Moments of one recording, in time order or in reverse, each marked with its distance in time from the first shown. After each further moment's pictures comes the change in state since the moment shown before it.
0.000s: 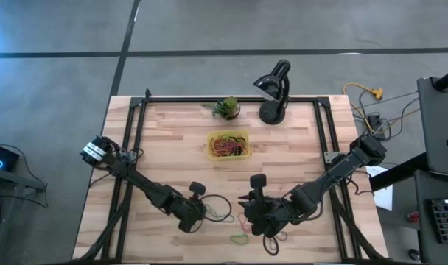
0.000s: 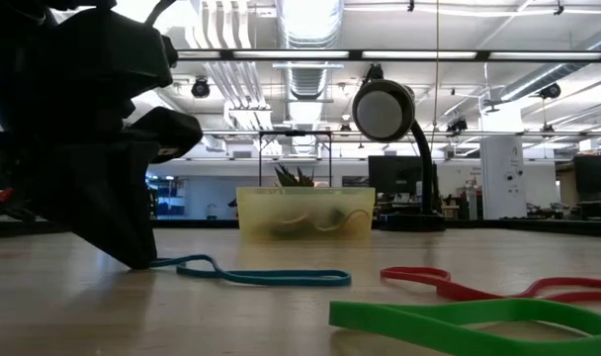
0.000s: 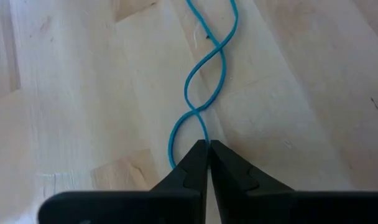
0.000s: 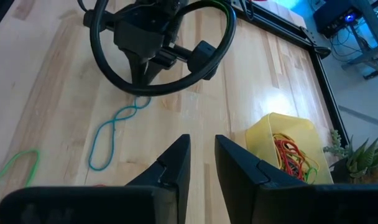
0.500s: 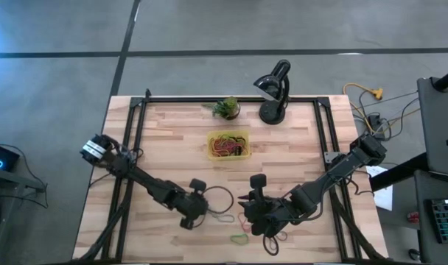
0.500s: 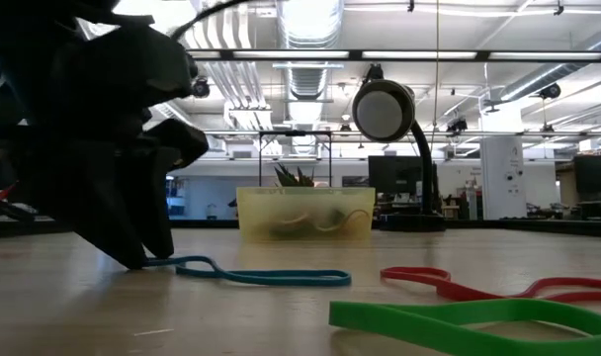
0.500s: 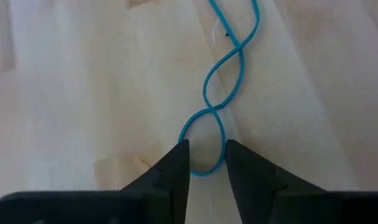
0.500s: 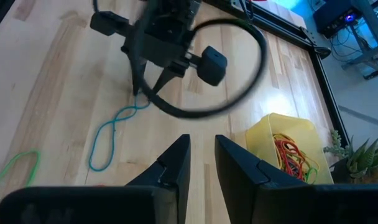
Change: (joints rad) left arm 0.037 0.000 -0.011 -0.025 0.085 -0.056; right arm 0.000 0.000 0.000 0.002 0.000 0.000
